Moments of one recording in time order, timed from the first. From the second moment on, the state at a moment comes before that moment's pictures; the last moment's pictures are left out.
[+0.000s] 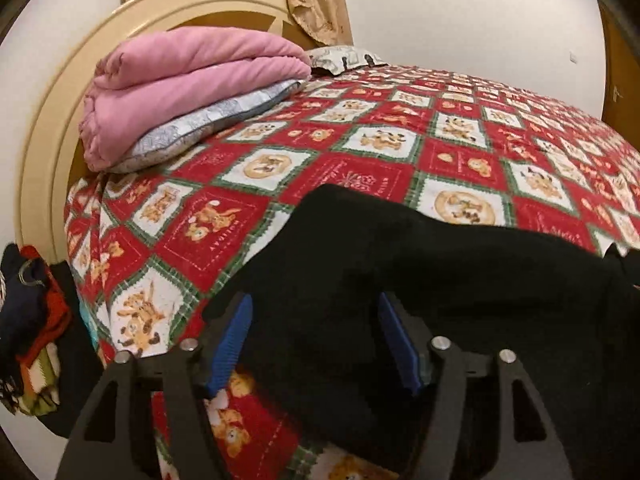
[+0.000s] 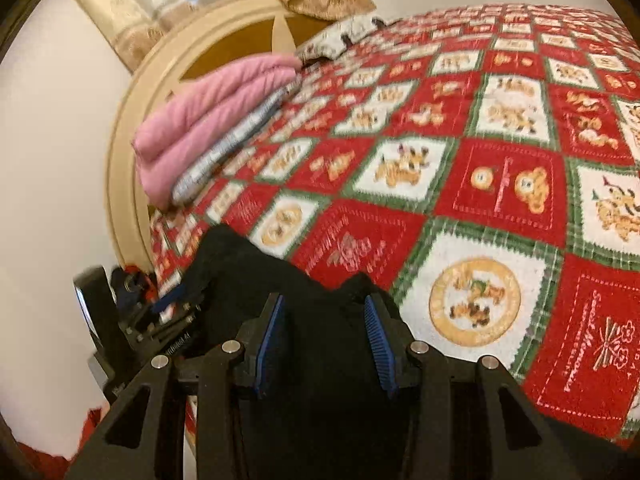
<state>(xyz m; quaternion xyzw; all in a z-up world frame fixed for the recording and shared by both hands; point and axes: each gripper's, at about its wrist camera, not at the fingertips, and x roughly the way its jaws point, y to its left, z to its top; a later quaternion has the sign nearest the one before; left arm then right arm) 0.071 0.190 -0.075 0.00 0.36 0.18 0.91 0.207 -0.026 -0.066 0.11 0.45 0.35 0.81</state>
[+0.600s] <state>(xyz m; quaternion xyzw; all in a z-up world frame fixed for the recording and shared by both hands) 0.072 0.196 -0.081 -0.02 0.35 0.20 0.91 0.205 -0.034 -0.077 0.09 0.50 0.42 0.75</state>
